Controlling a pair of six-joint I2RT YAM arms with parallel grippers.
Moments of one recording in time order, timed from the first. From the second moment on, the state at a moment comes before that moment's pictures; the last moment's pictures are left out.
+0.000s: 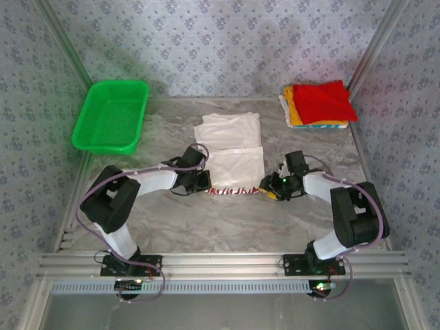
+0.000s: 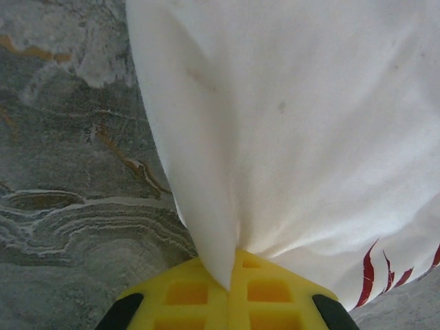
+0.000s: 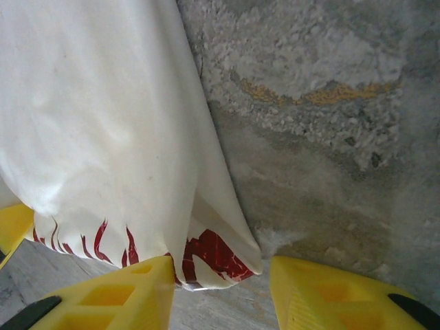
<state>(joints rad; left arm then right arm) -0.64 1.72 0.91 -0.26 0.22 -0.78 0.21 1.52 0.65 -0.29 -0.52 0.69</state>
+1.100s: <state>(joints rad) -0.60 1.61 0.81 -0.24 0.22 -0.77 0.31 1.46 0.67 -0.25 -0.43 0.79</state>
